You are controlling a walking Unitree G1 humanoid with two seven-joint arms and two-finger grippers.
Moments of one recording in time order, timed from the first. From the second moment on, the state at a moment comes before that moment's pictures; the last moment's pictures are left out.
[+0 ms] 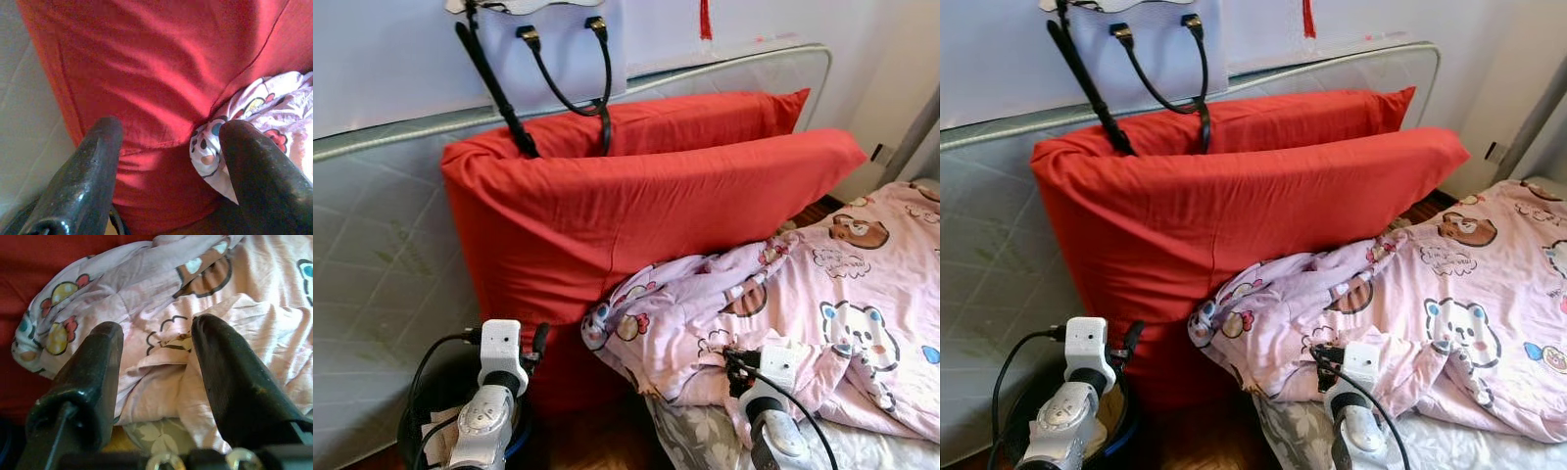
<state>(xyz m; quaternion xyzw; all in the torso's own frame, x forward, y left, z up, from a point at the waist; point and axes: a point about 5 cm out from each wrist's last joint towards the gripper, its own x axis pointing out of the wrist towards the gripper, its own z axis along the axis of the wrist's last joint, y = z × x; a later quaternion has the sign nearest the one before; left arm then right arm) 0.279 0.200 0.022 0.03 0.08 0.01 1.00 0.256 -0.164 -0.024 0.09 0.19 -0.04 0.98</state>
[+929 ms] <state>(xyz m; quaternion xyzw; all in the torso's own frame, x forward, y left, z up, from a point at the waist) 0.274 0.202 0.017 0.02 0.09 0.02 1.00 0.254 -0.158 -0.026 0.10 0.20 -0.02 0.97</state>
